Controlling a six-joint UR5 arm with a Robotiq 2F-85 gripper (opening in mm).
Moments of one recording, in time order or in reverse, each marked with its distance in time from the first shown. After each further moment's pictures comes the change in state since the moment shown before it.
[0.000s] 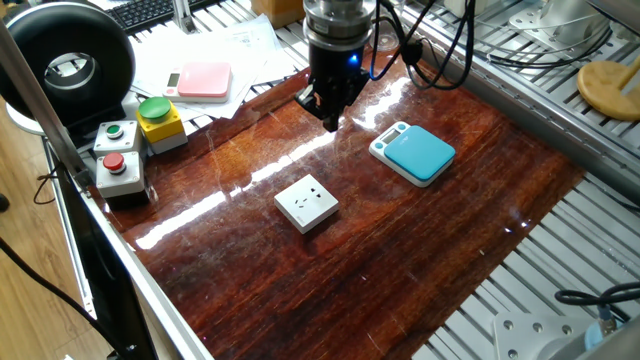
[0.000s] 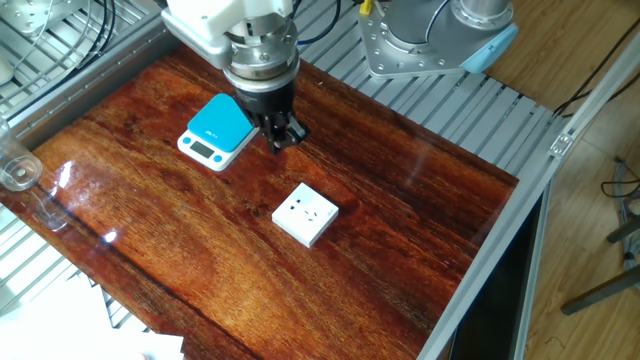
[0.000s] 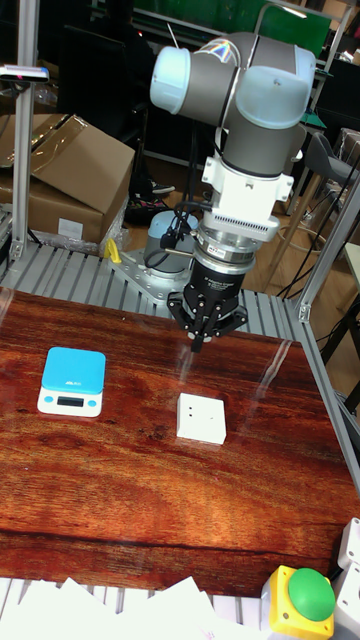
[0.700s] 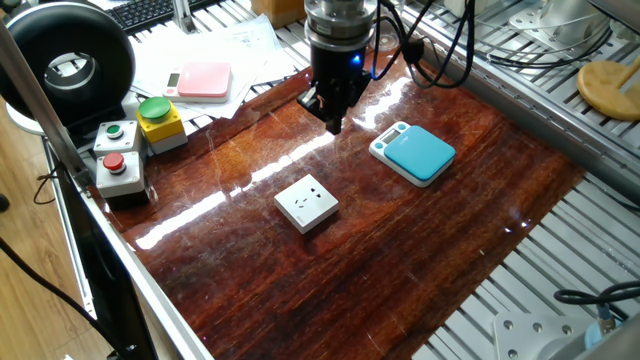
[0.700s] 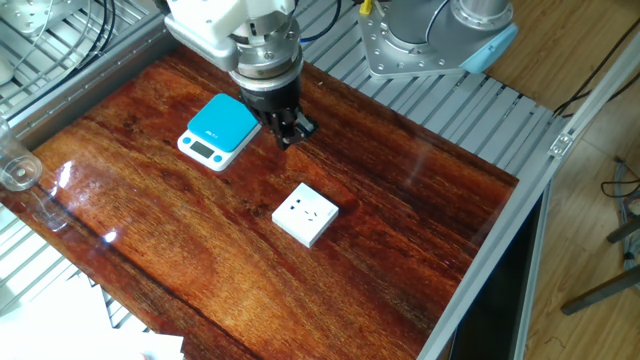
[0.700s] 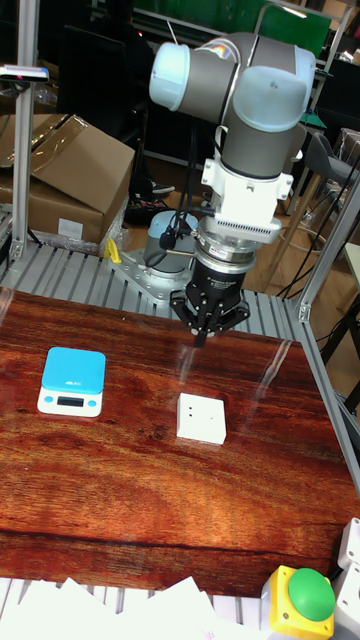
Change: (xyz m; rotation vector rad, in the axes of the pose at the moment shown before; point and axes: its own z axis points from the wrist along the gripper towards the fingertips) arm 0.015 0.003 0.000 -0.014 0.055 -0.053
